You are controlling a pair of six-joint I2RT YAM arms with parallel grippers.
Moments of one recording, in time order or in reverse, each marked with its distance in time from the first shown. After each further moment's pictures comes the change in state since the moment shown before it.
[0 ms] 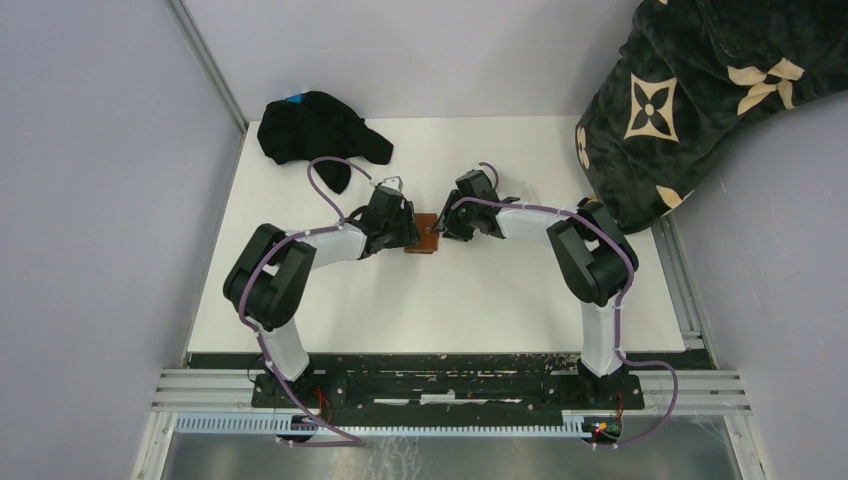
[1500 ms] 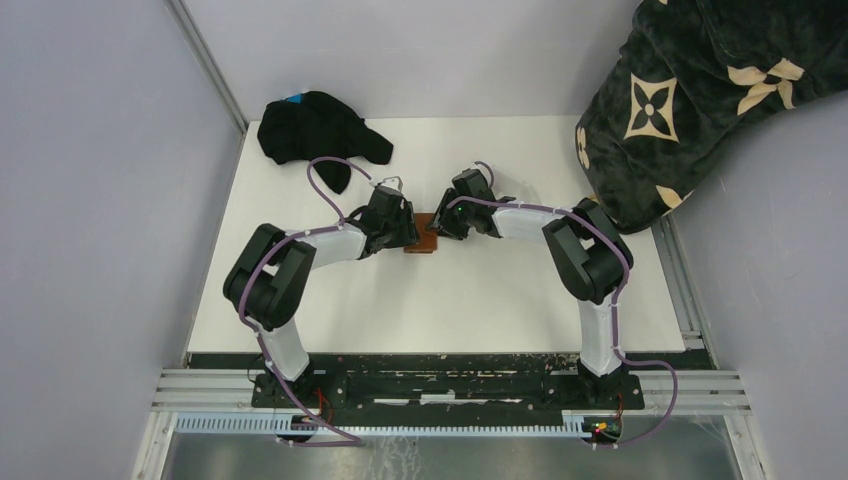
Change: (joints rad) left arm 0.000 0.000 0.000 0.000 0.000 0.000; right arm 0.012 0.030 0.028 0.032 -0.031 0.018
